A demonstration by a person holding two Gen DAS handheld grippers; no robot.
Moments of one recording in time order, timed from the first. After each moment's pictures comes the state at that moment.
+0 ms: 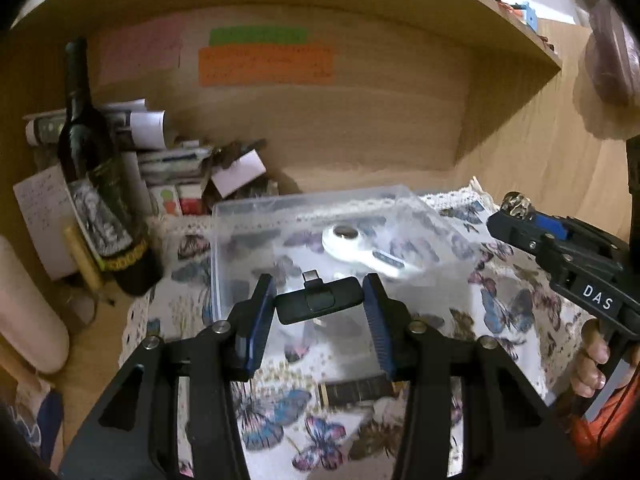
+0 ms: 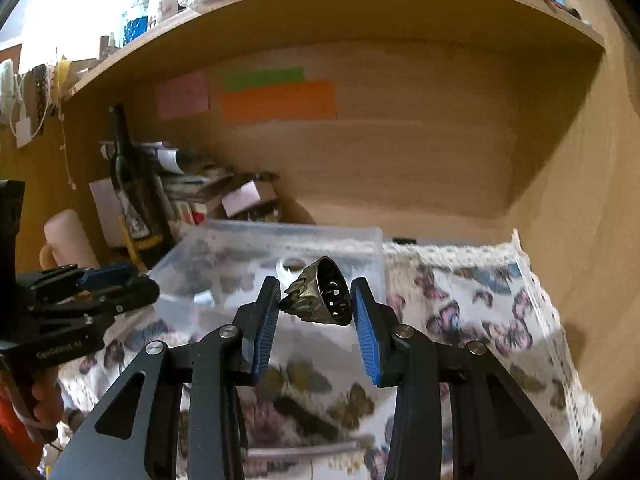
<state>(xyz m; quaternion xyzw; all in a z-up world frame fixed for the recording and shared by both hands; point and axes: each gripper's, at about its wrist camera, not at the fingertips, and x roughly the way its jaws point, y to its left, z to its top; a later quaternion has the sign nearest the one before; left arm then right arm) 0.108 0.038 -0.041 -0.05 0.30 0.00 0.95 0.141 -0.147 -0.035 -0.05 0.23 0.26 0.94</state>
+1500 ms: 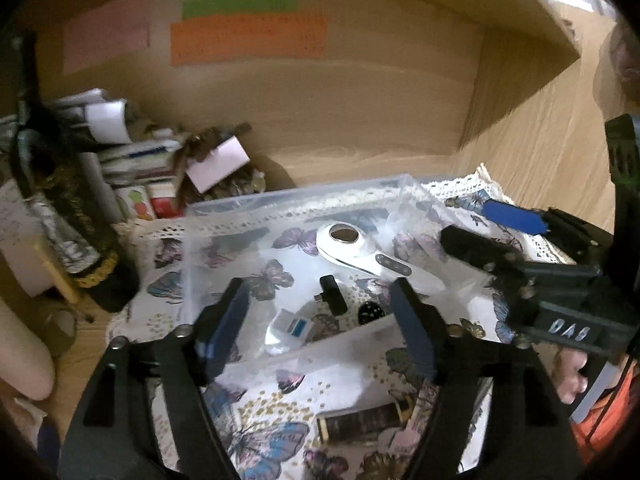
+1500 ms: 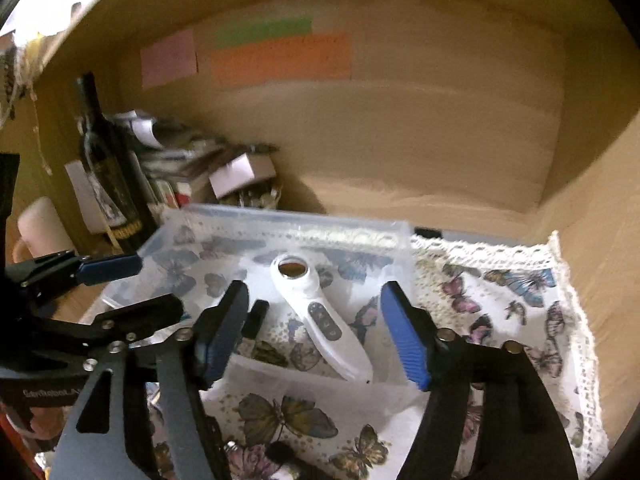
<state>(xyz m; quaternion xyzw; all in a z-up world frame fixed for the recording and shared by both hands) 0.150 0.039 -0.046 -0.04 0.34 -0.02 0.94 0.190 -0.116 -0.047 -0.07 0.28 0.26 0.92</state>
